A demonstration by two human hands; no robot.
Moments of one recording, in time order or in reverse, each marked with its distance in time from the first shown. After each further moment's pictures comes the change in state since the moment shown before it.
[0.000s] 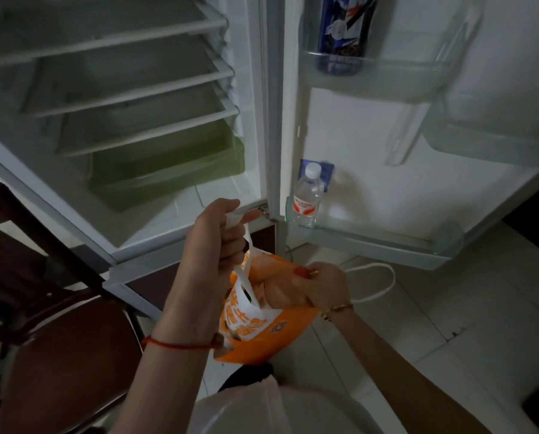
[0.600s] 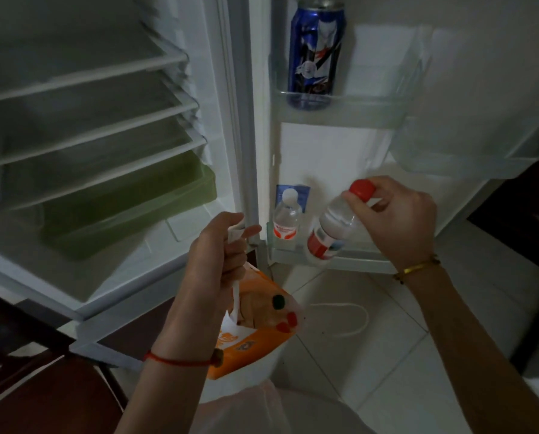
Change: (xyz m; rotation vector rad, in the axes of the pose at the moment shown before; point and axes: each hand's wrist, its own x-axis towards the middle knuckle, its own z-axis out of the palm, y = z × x) left_hand 0.046 0.022 0.006 0.029 -0.153 -0.100; right_hand 0.028 -0.081 -0.161 -0.211 0.775 -0.389
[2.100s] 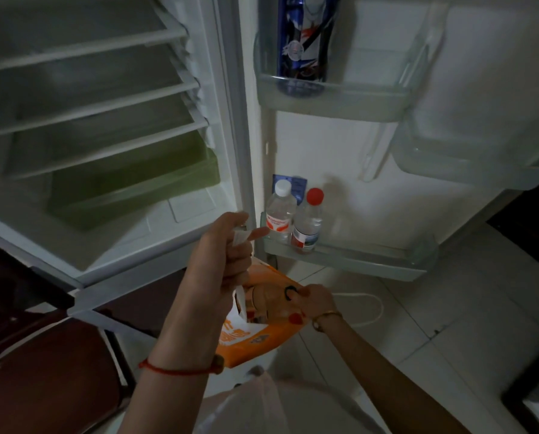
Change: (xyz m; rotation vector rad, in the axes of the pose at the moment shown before) left_hand -0.017 -0.020 0.050 0.031 0.010 0.026; right_hand -0.150 0.082 0.145 0.020 -1.057 0.563
